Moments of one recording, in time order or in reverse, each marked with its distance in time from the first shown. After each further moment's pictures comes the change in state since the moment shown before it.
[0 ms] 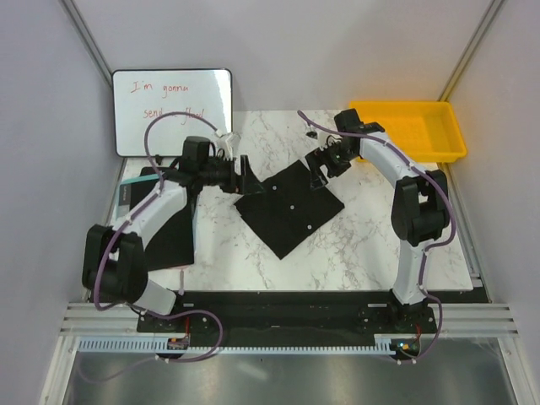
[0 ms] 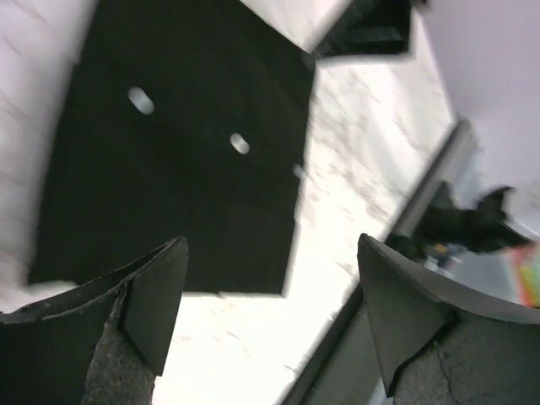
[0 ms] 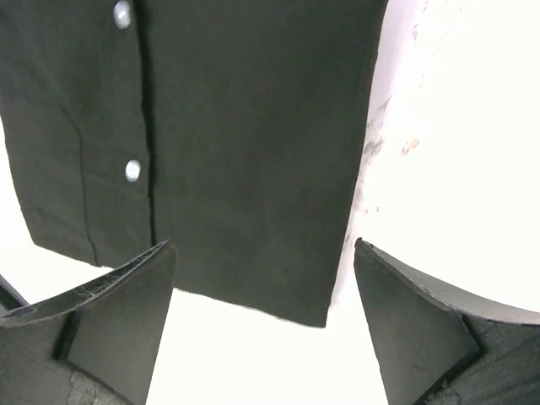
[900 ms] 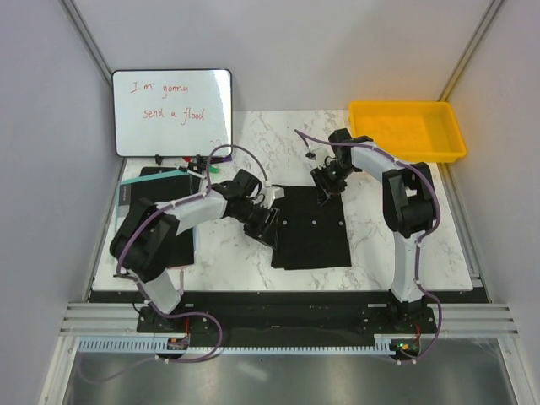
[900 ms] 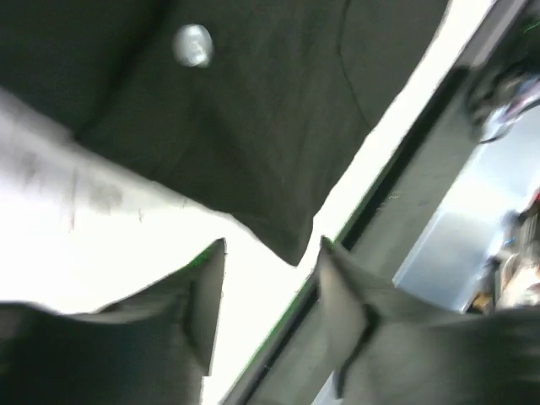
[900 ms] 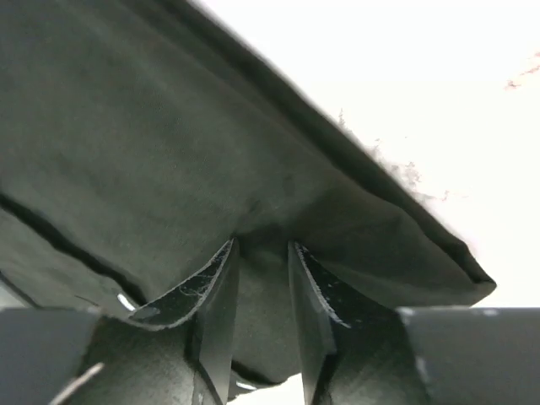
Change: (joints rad) left arm -0.280 0.294 0.037 -0.271 -0.085 0.229; right arm 0.003 0.079 -0.102 -0.015 0.021 0.061
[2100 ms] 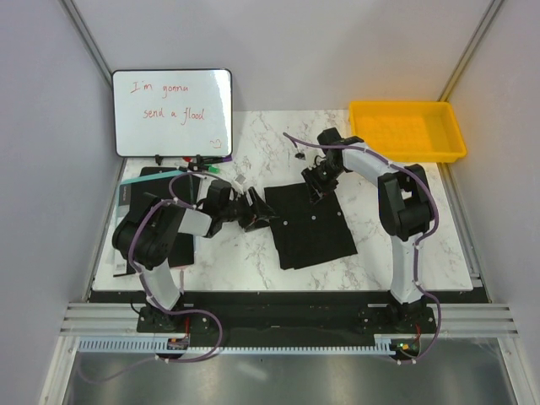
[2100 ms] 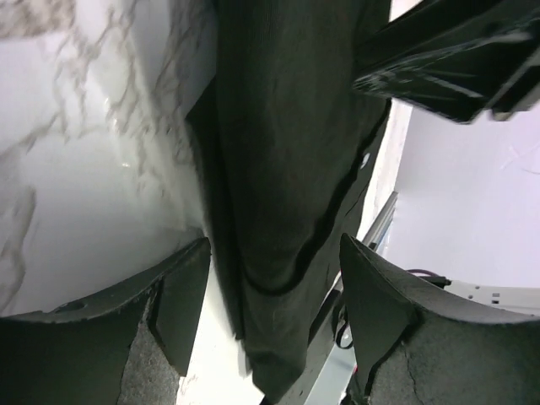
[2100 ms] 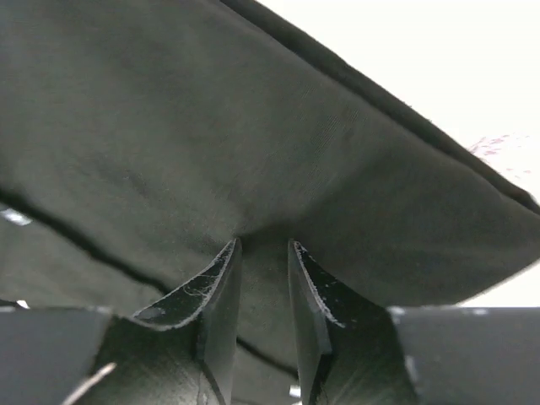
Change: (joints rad) left arm 0.161 0.047 -0.381 0.991 -0.051 -0.869; right arm 0.074 -0.003 0.018 0.036 0.036 -0.011
